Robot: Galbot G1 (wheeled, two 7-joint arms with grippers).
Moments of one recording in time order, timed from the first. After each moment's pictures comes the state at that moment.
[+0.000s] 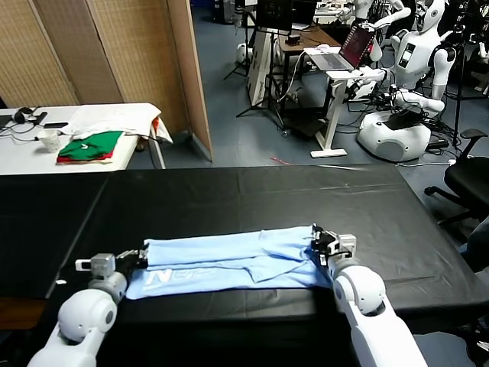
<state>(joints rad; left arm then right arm) 1.26 -1.11 -0.55 -1.85 -0.49 0.54 -0.11 -1.10 1.30 0.39 1.77 0.35 -0.54 0.11</state>
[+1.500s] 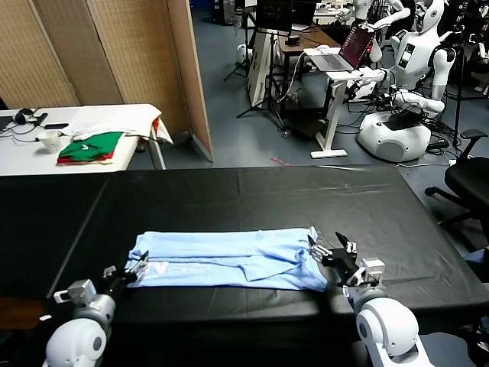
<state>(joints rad) 1.45 -1.21 -0.68 -1.89 -0.60 0.43 -0.07 -1.32 1.30 0.51 2.03 0.35 -0.51 0.02</state>
